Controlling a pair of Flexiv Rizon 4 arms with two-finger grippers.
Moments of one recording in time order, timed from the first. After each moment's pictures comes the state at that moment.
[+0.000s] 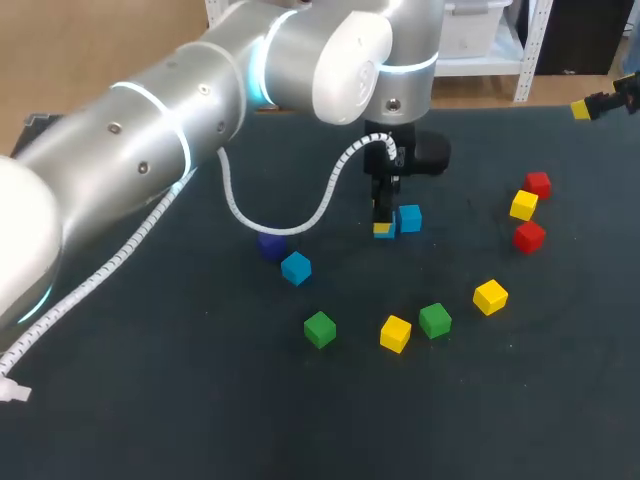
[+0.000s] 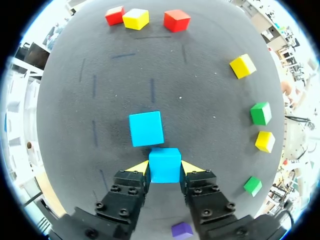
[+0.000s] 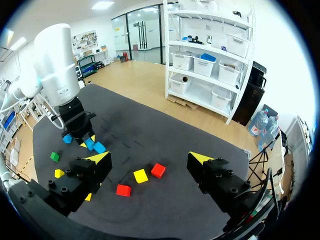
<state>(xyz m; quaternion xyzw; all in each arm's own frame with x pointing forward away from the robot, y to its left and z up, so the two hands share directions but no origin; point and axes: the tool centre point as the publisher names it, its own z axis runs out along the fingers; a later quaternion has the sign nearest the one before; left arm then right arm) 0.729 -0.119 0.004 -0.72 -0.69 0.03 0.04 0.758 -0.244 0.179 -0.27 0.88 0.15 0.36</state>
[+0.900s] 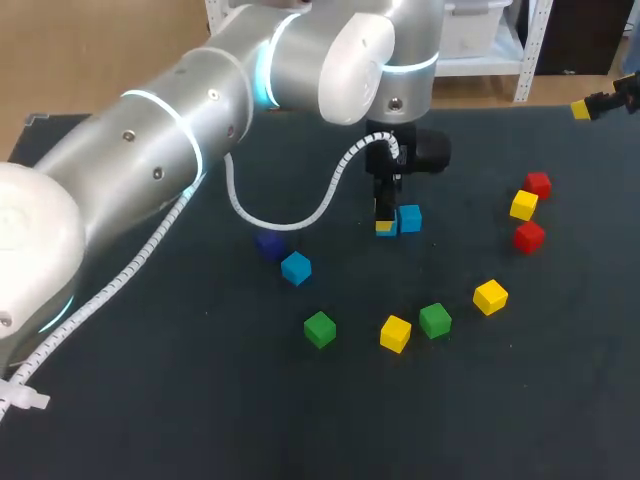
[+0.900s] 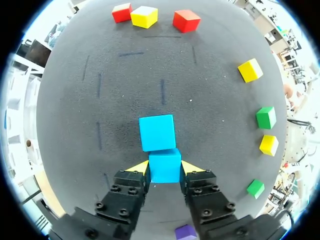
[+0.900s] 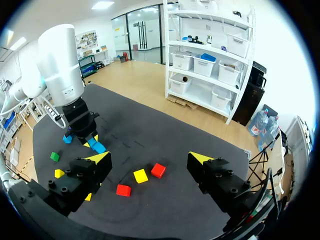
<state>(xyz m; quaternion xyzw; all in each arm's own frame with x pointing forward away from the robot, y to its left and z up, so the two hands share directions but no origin) 0.738 -0.122 -0.002 -0.72 -0.70 0.03 0.04 0.758 -0.244 0.179 -0.27 0.88 0.15 0.36</state>
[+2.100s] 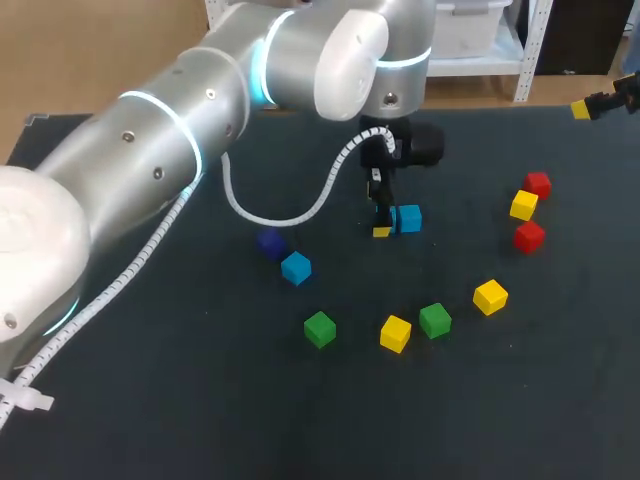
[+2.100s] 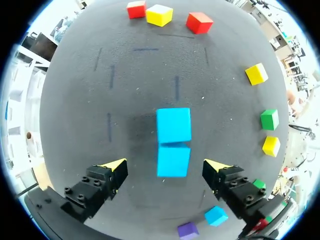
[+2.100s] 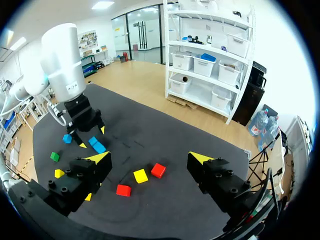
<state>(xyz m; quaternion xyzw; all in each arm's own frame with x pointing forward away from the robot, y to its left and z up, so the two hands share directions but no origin) 0.752 -0.112 0.003 -0.70 -0.72 0.03 0.03 0.758 -0.244 0.179 -0.27 0.88 0.15 0.36</state>
